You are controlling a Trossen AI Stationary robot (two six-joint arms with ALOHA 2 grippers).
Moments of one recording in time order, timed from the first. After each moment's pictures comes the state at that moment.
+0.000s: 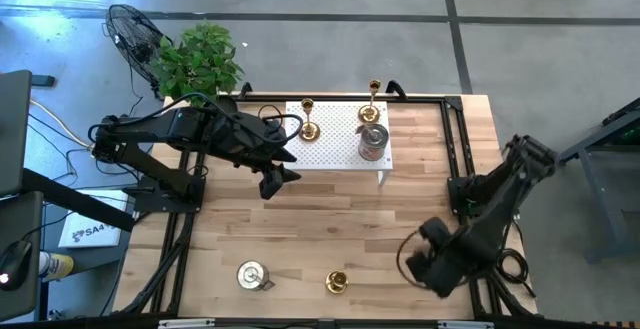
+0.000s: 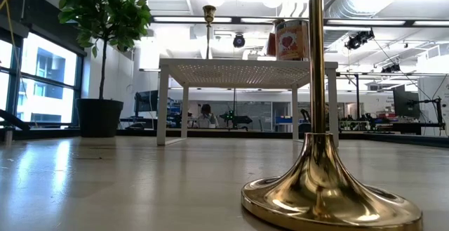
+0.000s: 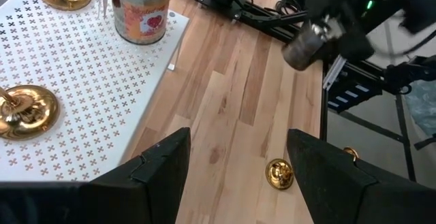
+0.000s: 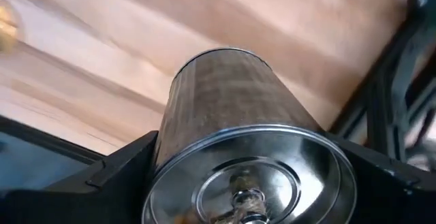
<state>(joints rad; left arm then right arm) -0.12 1.38 1.73 -0.97 -0.09 -0.50 0.87 1.55 1.37 -1.37 0.02 1.98</state>
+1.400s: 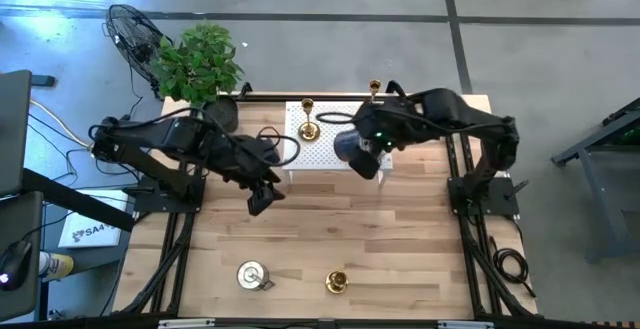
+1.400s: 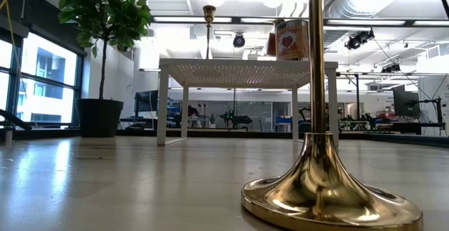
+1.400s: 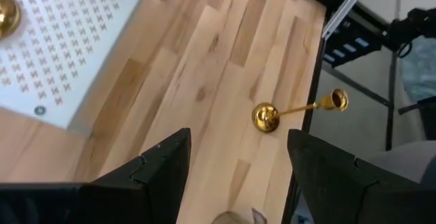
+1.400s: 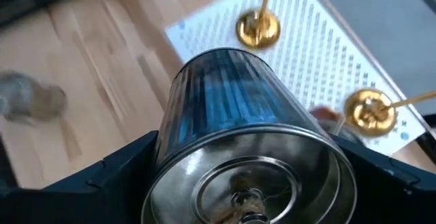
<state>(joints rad) -0.22 1.38 1.73 -1.15 -0.05 -0.67 0.04 1.79 2.33 -1.57 0.27 0.53</state>
